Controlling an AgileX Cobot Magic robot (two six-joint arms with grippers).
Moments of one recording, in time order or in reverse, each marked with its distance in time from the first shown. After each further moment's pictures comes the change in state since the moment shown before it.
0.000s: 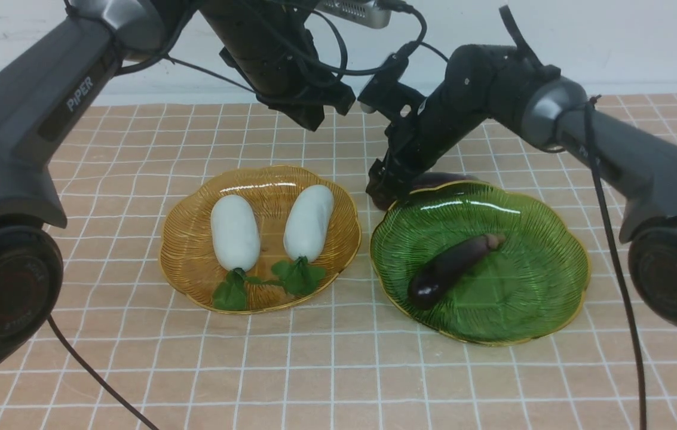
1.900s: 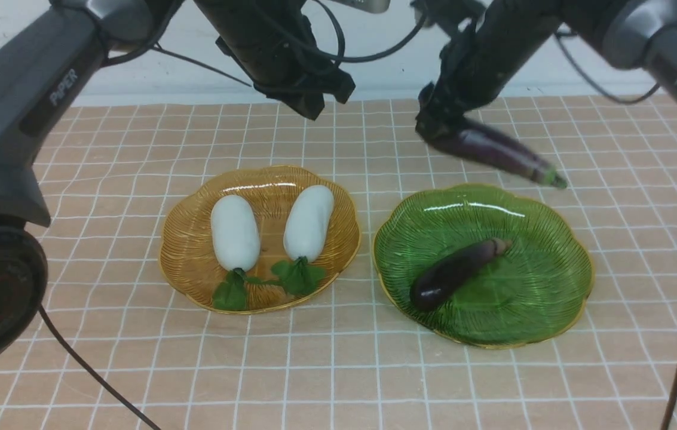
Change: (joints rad) right arm -0.075 -0.114 -0.049 0.114 0.404 0.486; left arm 0.000 -0.184 0.000 -0.070 0.005 -0.005
